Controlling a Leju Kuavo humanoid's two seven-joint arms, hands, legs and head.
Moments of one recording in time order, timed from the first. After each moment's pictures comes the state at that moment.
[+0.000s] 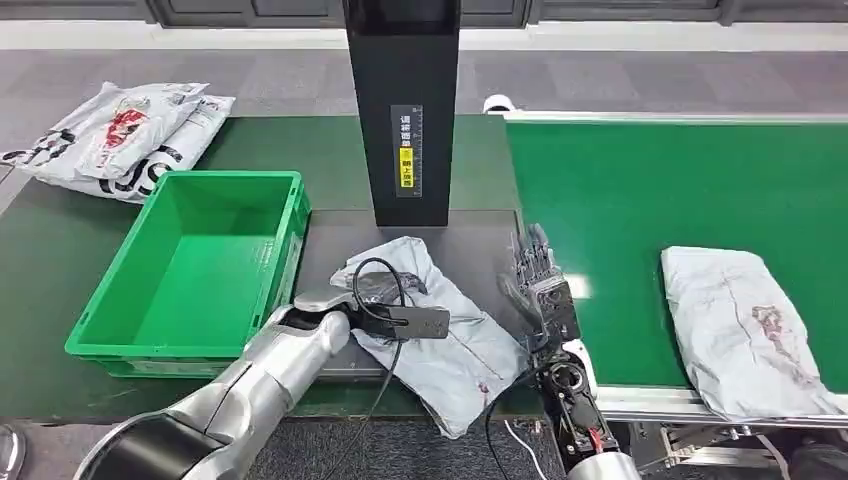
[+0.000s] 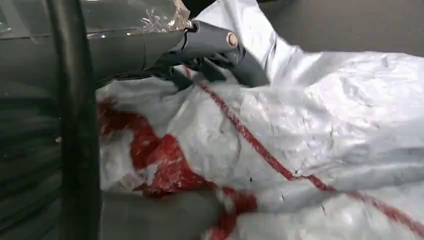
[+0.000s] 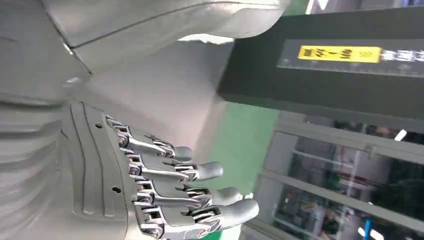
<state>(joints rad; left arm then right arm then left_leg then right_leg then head) -0.77 -0.24 -0.27 -0.30 -1.36 -0.29 -0.23 -0.36 0.23 -0.05 -0.80 0.30 -0.08 -0.64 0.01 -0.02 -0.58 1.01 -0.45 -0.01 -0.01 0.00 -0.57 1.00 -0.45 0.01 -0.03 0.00</state>
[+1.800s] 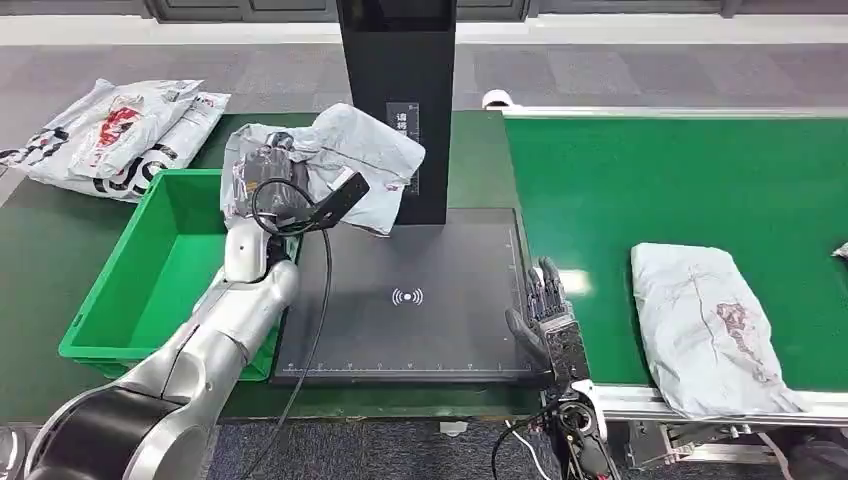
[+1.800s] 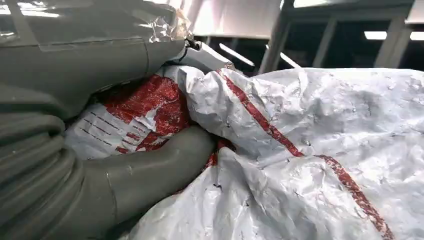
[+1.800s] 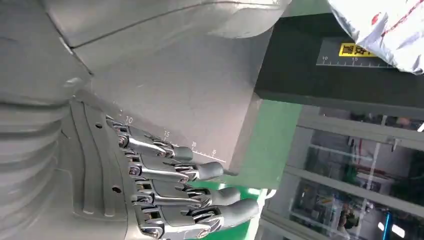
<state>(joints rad) -0.89 -0.14 -0.14 -0.43 -1.39 0.68 0.08 -0.18 0.23 -0.05 -0.96 0.31 -0.09 -0.62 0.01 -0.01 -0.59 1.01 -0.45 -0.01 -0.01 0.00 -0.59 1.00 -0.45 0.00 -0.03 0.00</state>
